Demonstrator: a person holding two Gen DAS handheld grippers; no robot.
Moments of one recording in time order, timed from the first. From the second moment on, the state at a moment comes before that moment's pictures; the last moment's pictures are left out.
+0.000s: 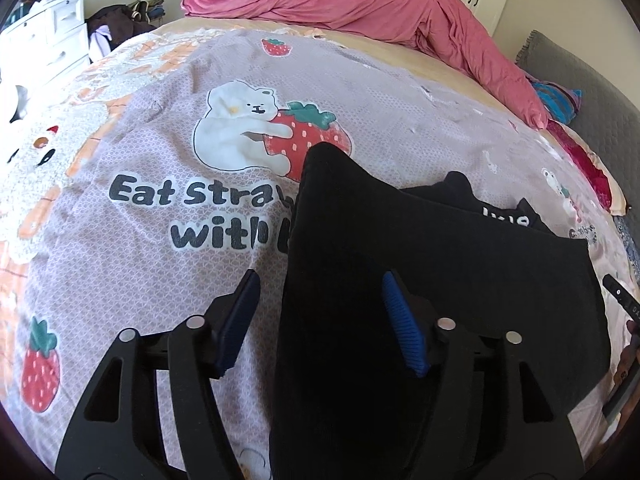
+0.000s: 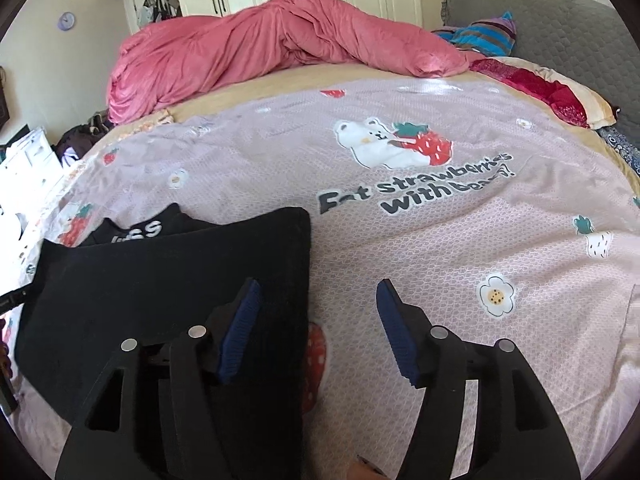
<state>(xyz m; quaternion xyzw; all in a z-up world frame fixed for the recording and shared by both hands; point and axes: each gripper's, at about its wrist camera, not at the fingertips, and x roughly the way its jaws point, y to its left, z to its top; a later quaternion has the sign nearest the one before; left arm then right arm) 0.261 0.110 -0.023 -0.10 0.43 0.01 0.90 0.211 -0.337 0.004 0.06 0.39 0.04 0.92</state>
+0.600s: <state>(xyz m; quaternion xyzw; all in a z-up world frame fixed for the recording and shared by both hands) 0.213 0.105 -0.004 -0.09 0.43 -0.01 0.90 0.185 -0.308 0.016 0.07 0.37 0.08 0.92</state>
